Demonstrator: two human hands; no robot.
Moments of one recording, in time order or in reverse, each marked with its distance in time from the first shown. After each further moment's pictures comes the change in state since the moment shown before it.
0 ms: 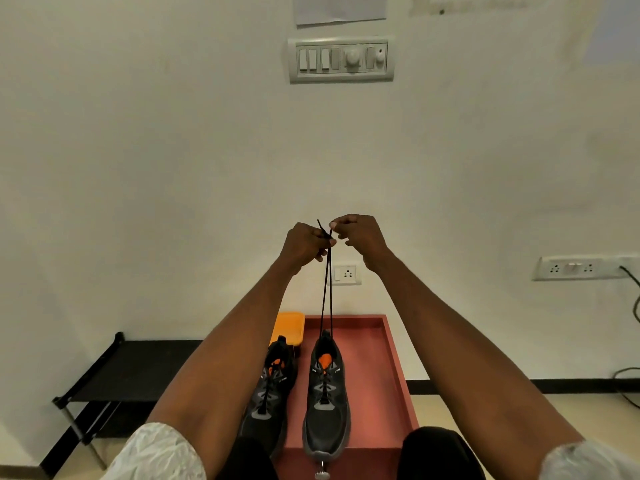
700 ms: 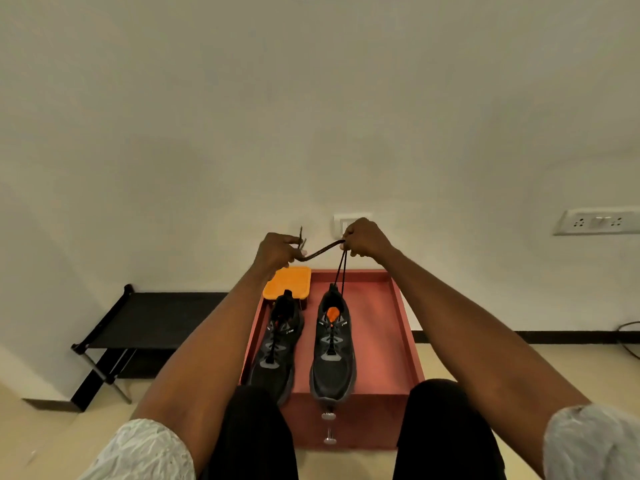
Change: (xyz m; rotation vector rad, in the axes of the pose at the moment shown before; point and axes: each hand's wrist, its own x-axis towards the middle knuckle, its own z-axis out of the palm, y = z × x) left_hand -0.031 -0.122 -0.015 0.058 0.016 -0.324; right_hand -0.005 0.094 0.020 -0.668 -0.298 0.136
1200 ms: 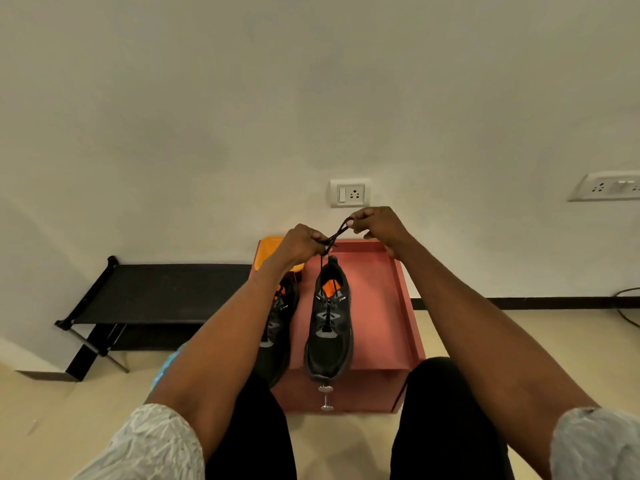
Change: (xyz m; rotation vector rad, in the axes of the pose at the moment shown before) left_hand 0.028 -0.032 0.071 0.176 -0.279 0.083; right_hand 0.018 0.073 0.026 0.588 0.021 0.111
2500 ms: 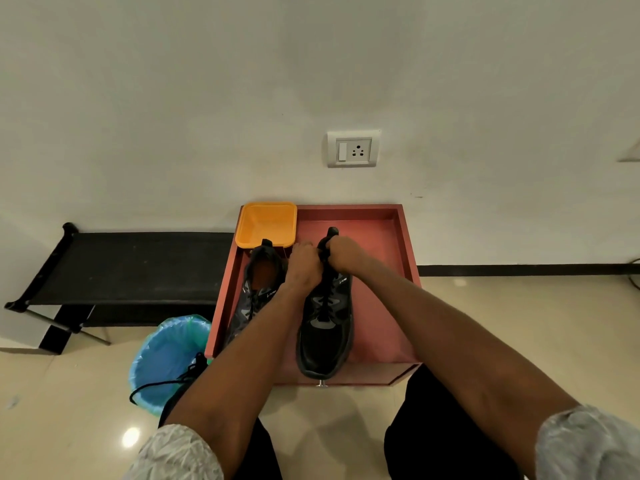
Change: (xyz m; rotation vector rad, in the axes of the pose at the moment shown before) left_hand 0.050 -0.103 0.107 0.485 0.060 -0.016; right_hand 0.060 0.124 0.095 -0.923 -0.298 0.040
